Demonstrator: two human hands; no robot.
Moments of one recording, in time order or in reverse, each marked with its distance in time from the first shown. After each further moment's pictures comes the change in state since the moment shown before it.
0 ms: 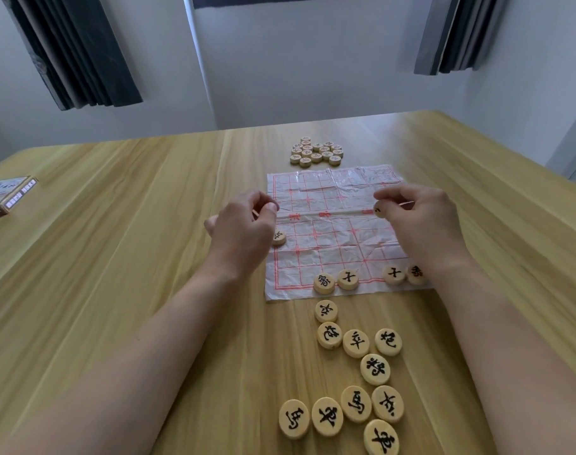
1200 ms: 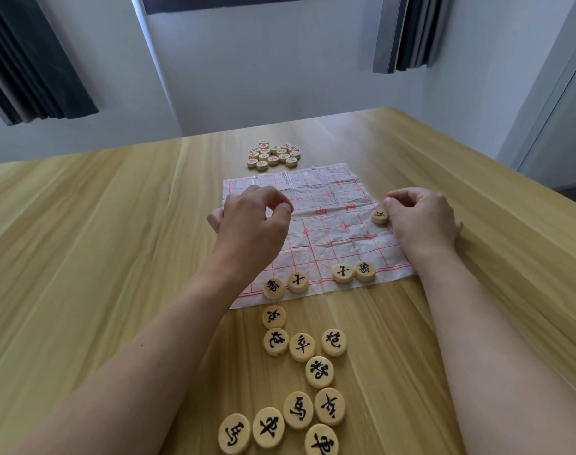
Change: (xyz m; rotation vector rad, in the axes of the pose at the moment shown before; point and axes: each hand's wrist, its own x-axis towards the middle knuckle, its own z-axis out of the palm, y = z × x) left_hand -0.006 0.053 0.051 0.199 -0.091 0.166; right_hand 0.027 0.068 -0.033 -0.239 0.267 0.244
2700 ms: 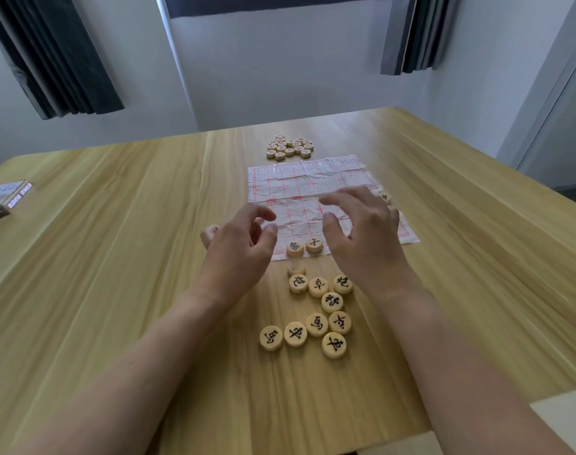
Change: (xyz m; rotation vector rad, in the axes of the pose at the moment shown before) left_hand -0.088 -0.023 -0.052 -0.082 0.035 0.037; right_hand -0.135 -0.060 -0.030 0.053 -0.127 -0.593
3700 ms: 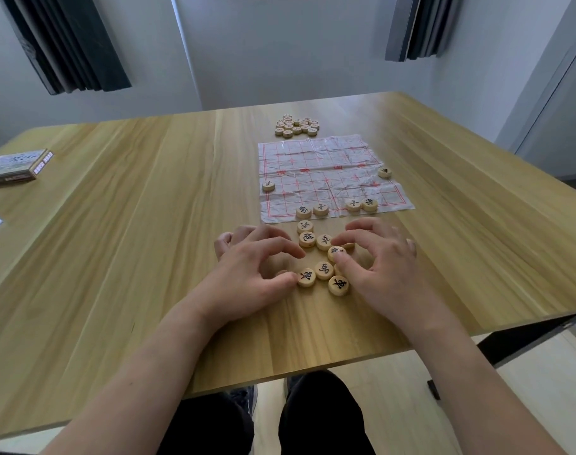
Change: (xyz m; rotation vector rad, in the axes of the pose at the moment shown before) left_hand -0.084 -0.003 -0.038 0.092 -0.373 0.185; right_hand -0.091 -0.019 -0.044 -0.012 -0.280 0.110
